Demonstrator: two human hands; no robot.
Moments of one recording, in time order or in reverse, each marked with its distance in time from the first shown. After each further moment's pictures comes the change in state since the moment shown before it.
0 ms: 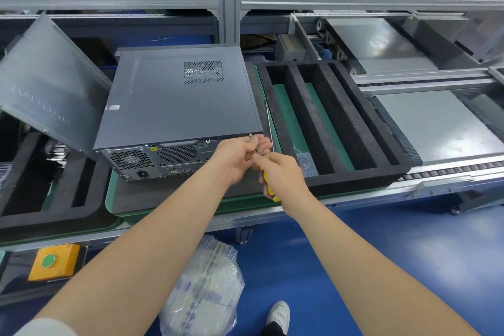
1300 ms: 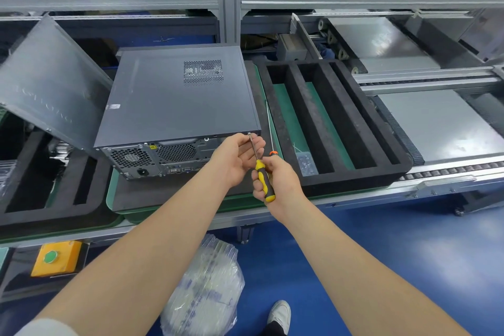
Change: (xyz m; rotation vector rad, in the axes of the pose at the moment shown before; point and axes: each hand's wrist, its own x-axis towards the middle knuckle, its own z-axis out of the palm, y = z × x) left_hand 0.002 -0.008 -0.002 -0.204 0.062 -0.046; right_hand -0.014 0.002 0.006 0.689 -0.115 0.368
